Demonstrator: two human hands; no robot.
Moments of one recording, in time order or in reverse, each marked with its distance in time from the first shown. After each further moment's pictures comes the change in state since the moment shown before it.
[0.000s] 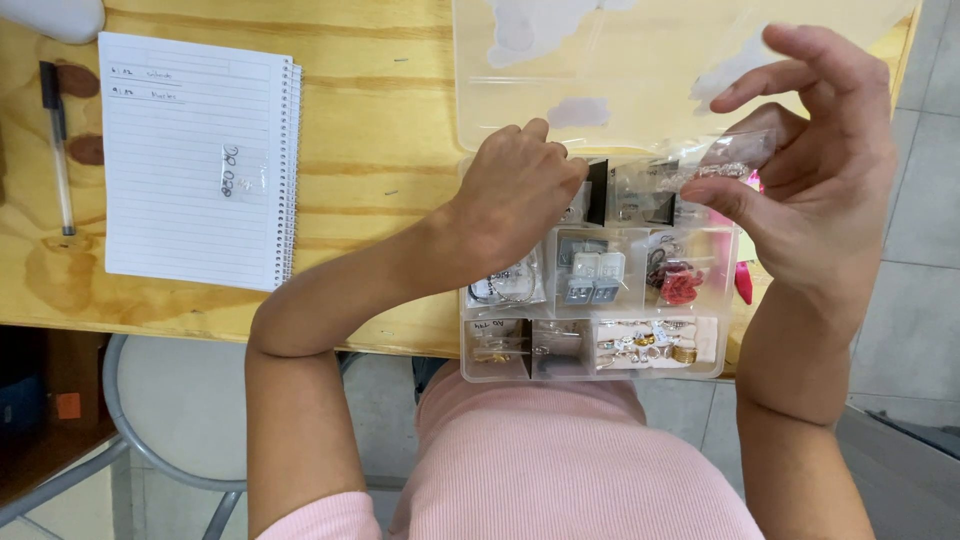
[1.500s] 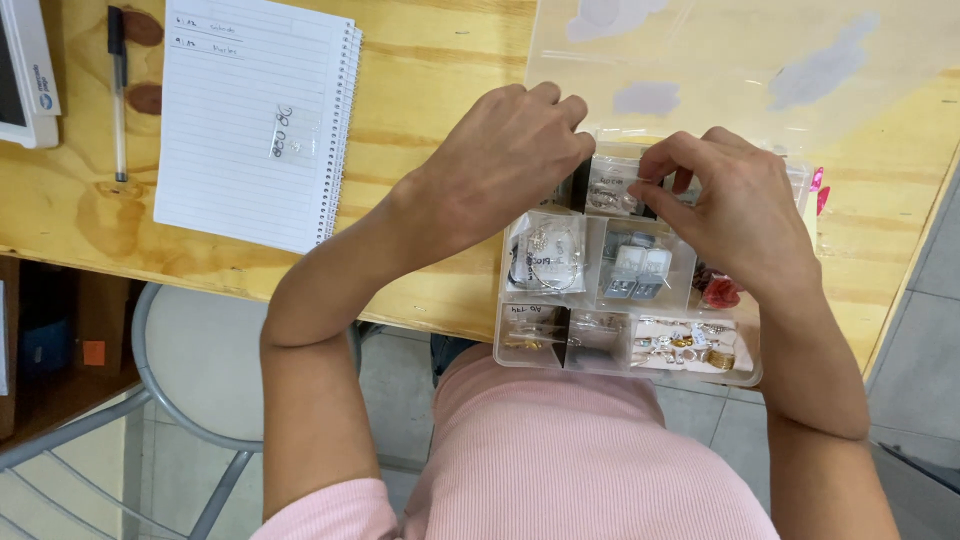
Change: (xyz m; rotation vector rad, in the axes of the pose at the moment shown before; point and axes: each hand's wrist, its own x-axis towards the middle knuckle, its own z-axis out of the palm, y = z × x) left_hand -0.044 -0.041 -0.050 0.173 0.109 0.139; right_hand 0.004 0.029 0.056 -0.603 -0.395 0.125
